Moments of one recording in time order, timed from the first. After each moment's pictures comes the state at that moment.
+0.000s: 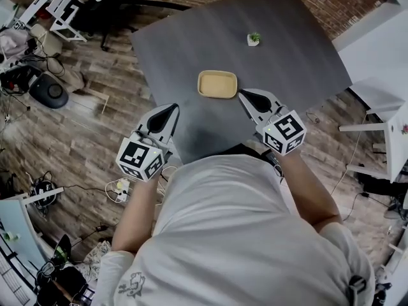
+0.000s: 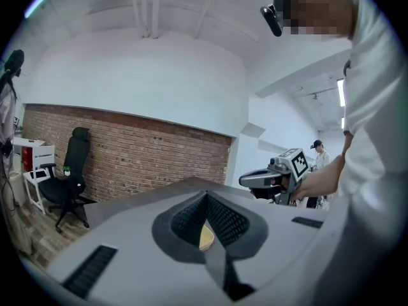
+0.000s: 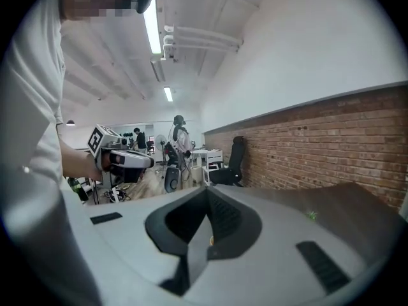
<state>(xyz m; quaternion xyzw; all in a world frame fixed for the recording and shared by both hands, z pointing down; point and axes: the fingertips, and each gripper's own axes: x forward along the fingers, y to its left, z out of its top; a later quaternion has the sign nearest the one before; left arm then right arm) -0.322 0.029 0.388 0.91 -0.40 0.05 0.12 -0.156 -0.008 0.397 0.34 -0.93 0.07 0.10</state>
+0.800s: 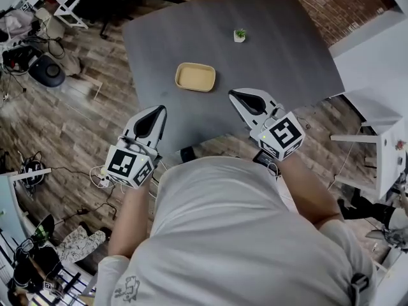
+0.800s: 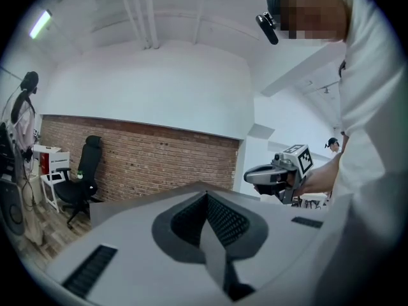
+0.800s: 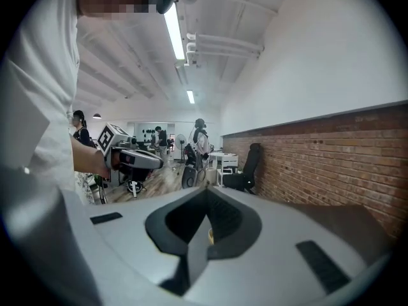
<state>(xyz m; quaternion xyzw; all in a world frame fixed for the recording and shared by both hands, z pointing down) -0.253 0.083 0.361 0.88 -0.47 0.04 0.11 -0.098 0.036 0.350 0.25 -0.96 0.00 0.11</state>
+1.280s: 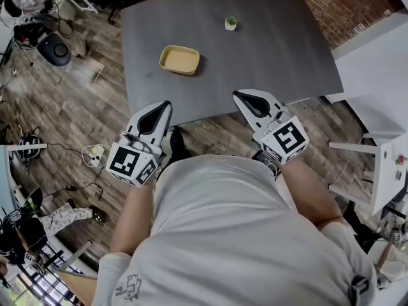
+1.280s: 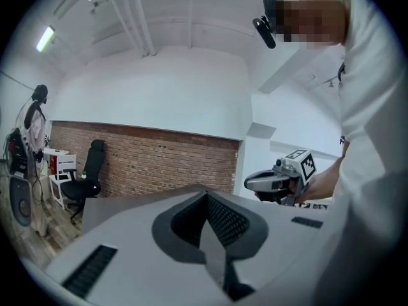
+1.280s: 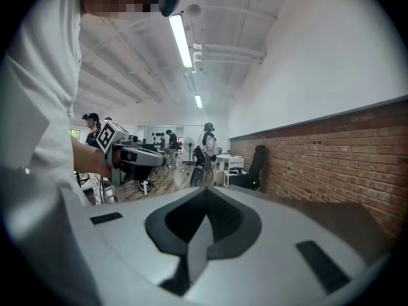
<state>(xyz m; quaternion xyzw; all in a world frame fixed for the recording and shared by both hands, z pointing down) -0.137 0.148 0.353 0.86 -0.51 0.03 0.09 0.006 0.096 0.355 0.21 -0.97 -0.01 0.09</state>
